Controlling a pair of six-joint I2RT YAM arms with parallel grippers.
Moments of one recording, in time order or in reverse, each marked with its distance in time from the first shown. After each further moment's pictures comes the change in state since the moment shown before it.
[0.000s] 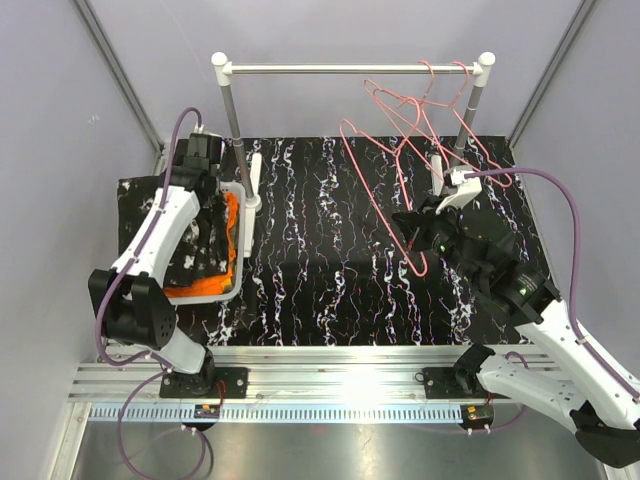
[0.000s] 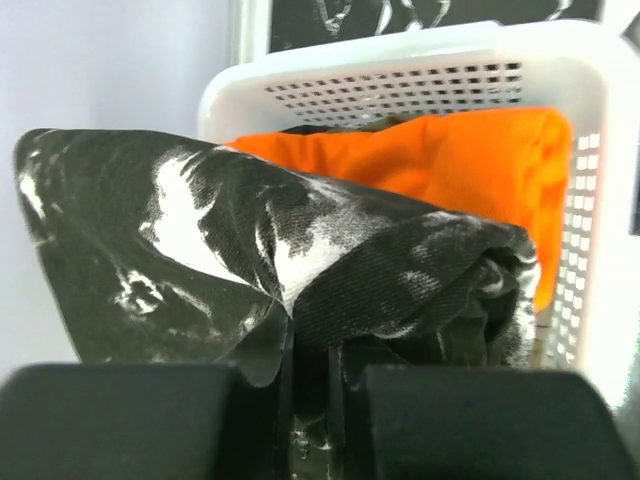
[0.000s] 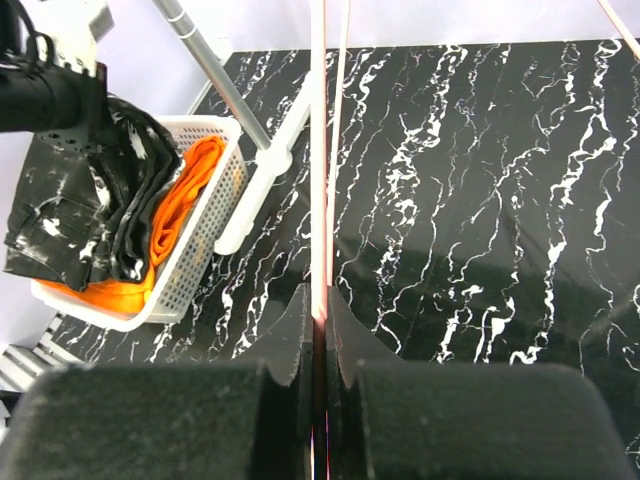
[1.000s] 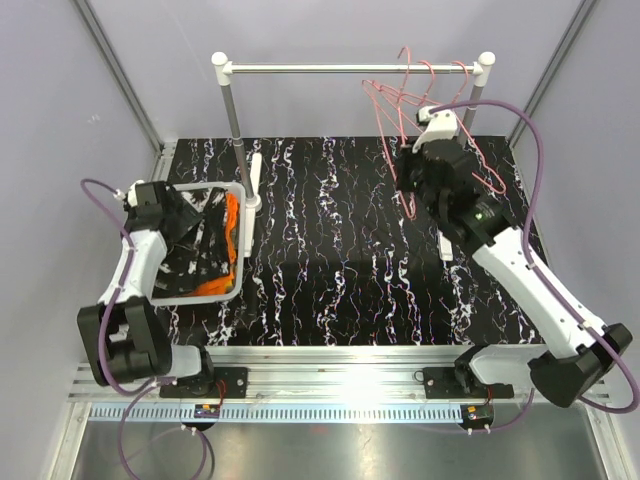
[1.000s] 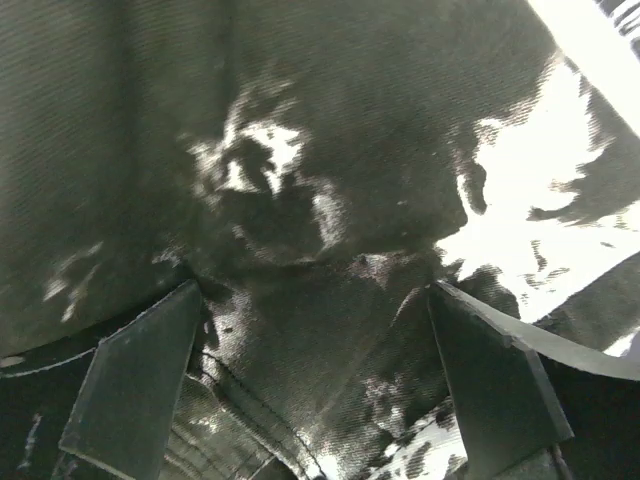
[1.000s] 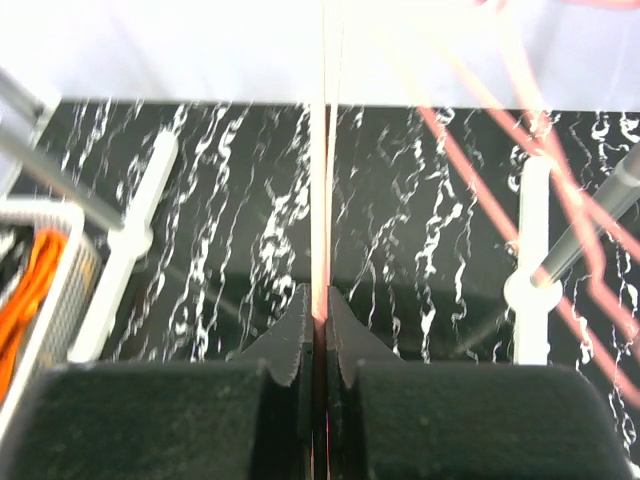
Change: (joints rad) left arm 0.363 -0.170 -0.427 0.242 0.365 -0.678; right arm -0.122 0.418 0.332 -0.011 0.163 -0.177
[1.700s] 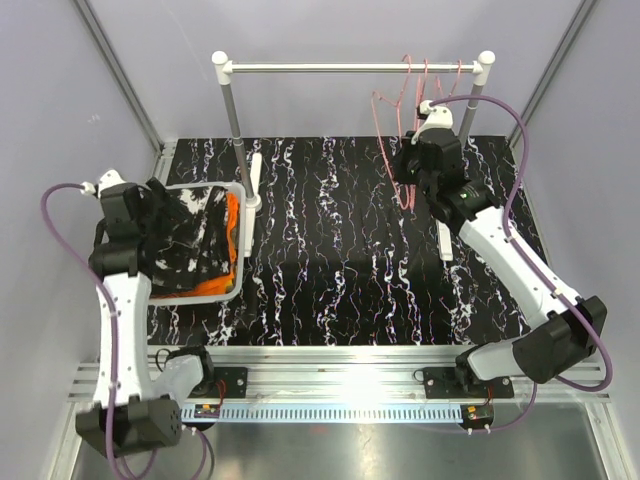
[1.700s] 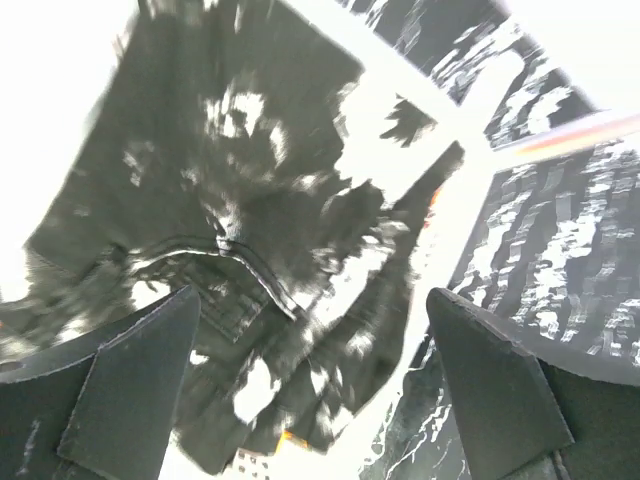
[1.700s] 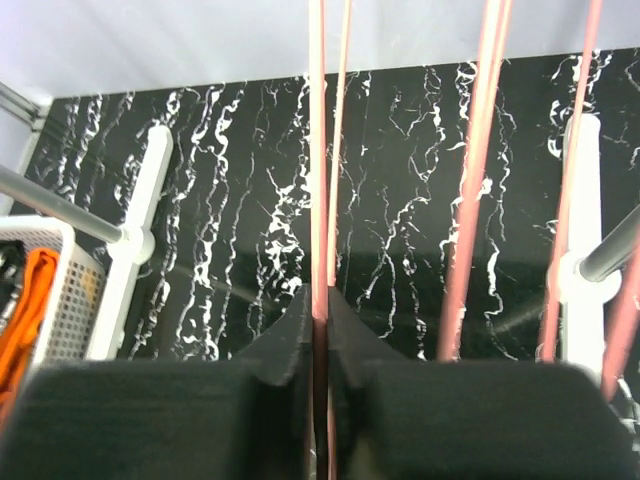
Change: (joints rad) left arm -0.001 -0.383 0.092 -0.208 0.058 0.038; right arm -0.148 0.147 0.003 0.072 -0.158 0.101
